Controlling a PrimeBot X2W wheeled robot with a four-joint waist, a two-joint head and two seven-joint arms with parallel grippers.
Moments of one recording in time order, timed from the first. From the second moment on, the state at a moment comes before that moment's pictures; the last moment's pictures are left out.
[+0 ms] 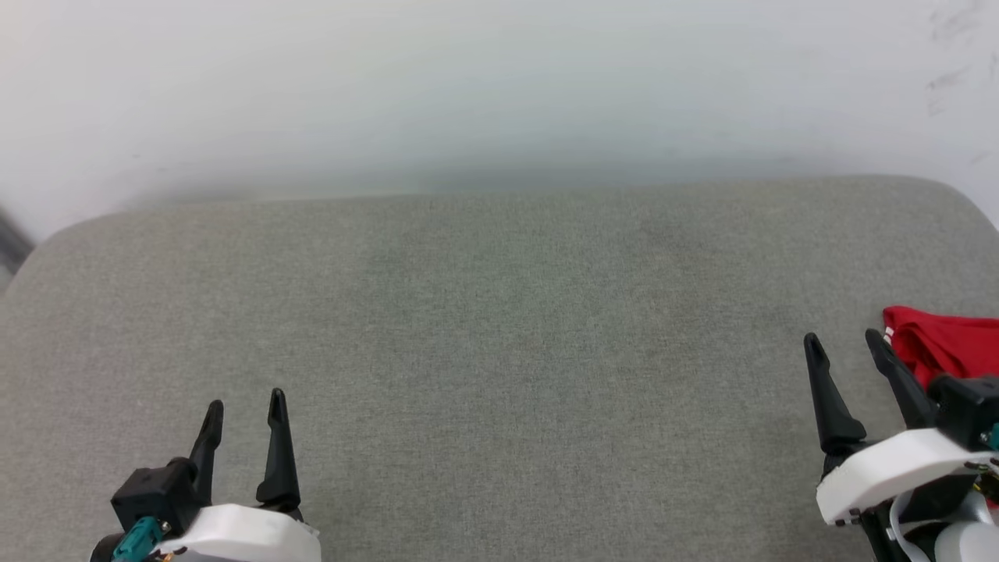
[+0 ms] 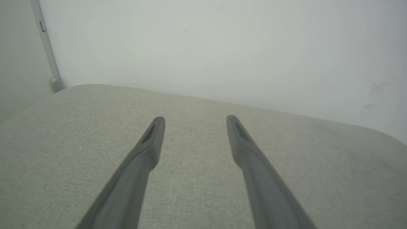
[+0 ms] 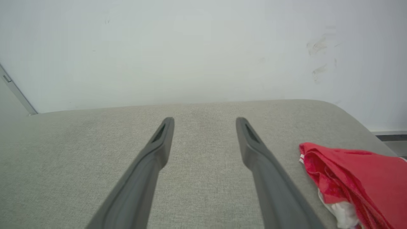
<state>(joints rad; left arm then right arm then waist) 0.04 0.30 -0.21 0.02 -0.53 0.21 -0.26 -0.07 -0.12 -0.05 0.05 0.21 0.13 0.01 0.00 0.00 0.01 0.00</state>
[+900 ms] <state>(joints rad) 0.06 0.29 -0.22 0.07 -0.48 0.19 -0.26 0.06 -0.10 -0.05 -0.13 0.16 0.13 0.11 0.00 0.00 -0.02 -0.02</state>
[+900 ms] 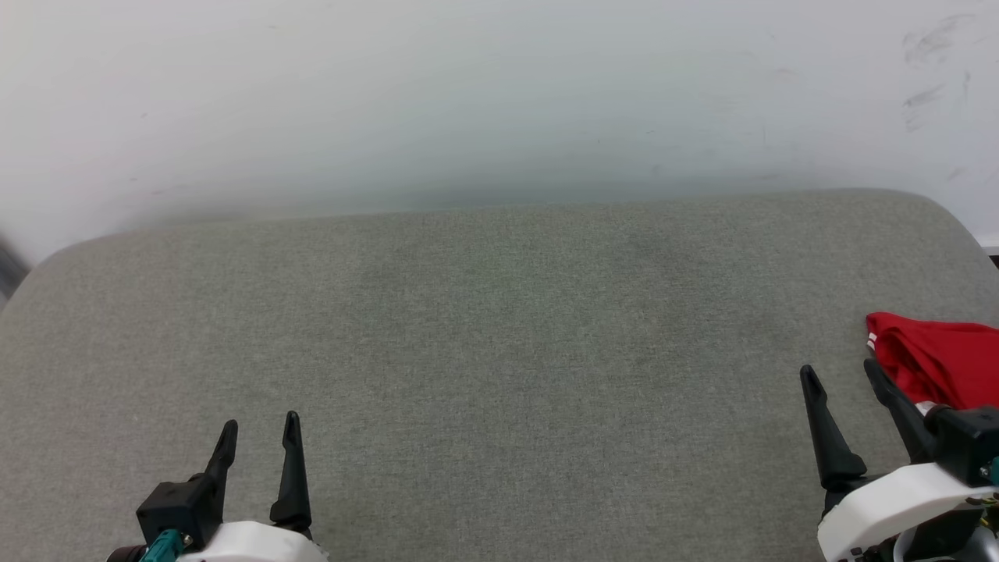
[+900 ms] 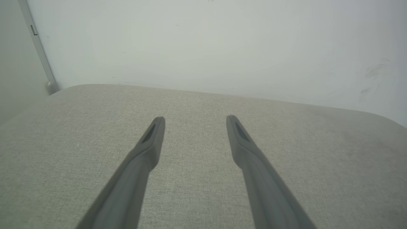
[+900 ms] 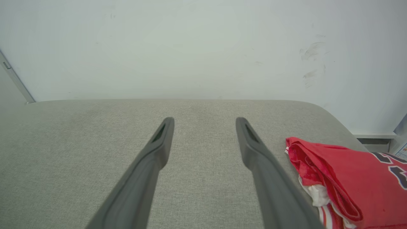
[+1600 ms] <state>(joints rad) 0.07 0.24 -0.20 0.11 -0.62 0.15 -0.21 0.06 -0.09 -0.06 -0.05 0.34 0.13 0.12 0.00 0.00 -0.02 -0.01</state>
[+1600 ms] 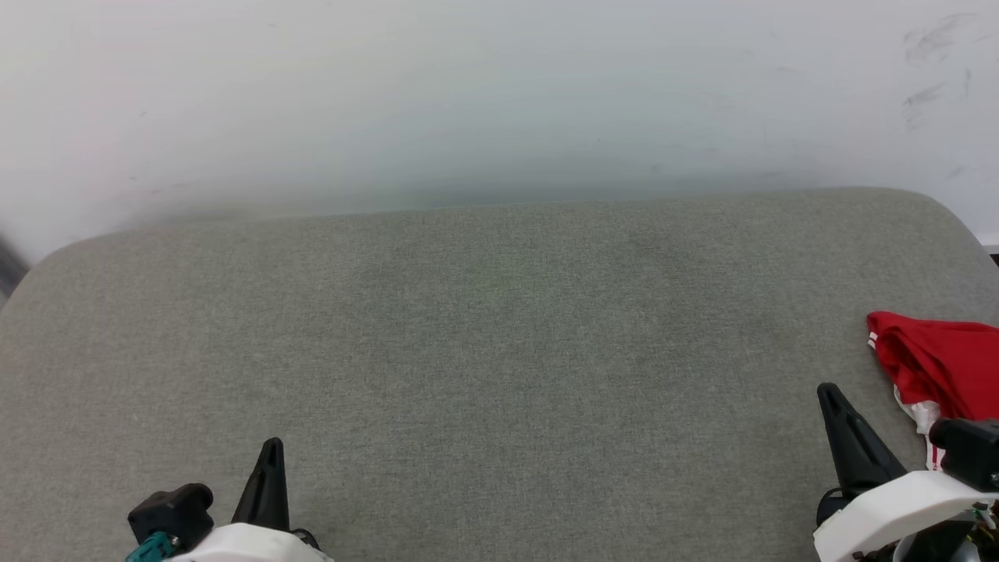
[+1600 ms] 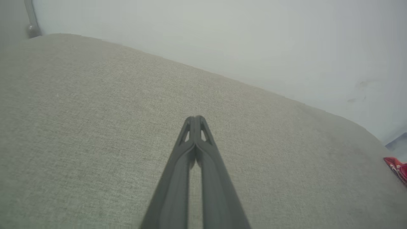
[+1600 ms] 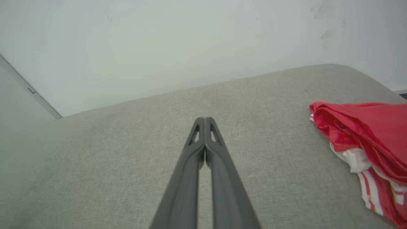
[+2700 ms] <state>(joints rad) 0.00 0.18 -0.08 0.17 -1.03 0.03 -0.09 0.00 -0.08 -0.08 0.07 0.85 0.13 0.12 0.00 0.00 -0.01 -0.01</state>
